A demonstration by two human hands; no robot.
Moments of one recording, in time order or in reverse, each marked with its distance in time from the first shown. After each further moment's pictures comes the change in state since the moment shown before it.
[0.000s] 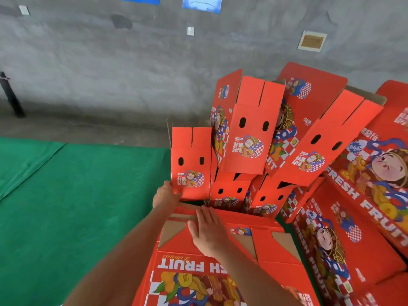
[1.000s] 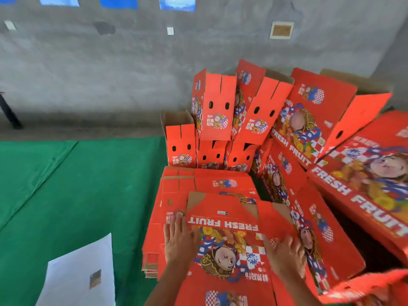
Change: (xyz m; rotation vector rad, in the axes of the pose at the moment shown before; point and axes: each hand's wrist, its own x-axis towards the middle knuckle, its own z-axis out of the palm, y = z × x) left_hand -0.365 -0.065 0.025 0.334 -0.030 0.260; right_hand -0.354 0.126 0.026 0.208 0.245 0.862
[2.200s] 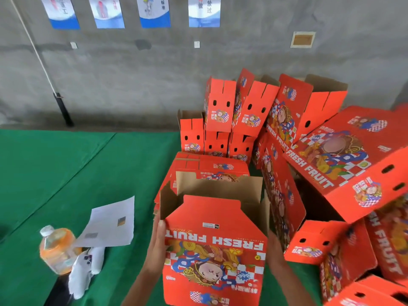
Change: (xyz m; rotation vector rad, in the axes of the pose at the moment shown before) left_hand -0.253 0.017 -0.071 -1.331 0.114 -0.105; right_hand -0.123 0.093 -0.075 1.070 -0.431 -0.196
